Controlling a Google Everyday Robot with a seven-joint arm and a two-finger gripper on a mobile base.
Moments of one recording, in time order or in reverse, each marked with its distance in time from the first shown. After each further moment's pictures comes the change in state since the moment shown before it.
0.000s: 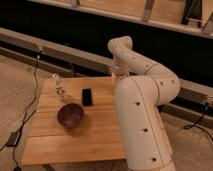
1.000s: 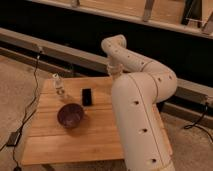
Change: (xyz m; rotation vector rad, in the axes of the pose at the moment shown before) arm -0.006 0.048 -0.041 0.049 -0.049 -0.055
